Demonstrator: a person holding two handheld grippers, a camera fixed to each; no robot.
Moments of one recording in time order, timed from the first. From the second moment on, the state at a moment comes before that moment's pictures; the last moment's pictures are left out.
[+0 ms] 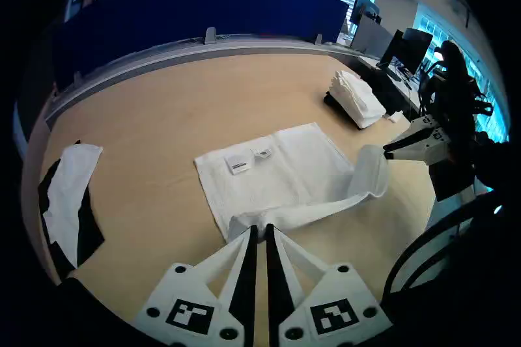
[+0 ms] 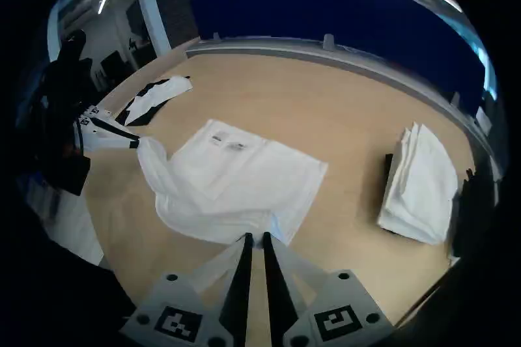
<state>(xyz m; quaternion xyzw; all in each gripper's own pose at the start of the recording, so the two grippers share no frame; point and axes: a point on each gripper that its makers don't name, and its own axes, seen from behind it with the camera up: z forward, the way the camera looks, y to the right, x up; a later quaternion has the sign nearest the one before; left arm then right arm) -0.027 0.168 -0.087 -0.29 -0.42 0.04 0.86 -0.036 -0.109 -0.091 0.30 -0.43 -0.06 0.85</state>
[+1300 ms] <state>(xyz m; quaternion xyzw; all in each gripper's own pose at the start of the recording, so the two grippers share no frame) -0.079 0.159 -0.003 -0.25 -0.46 0.05 0.85 -0.069 -0.100 0.002 0.25 -0.46 -0.05 0.85</state>
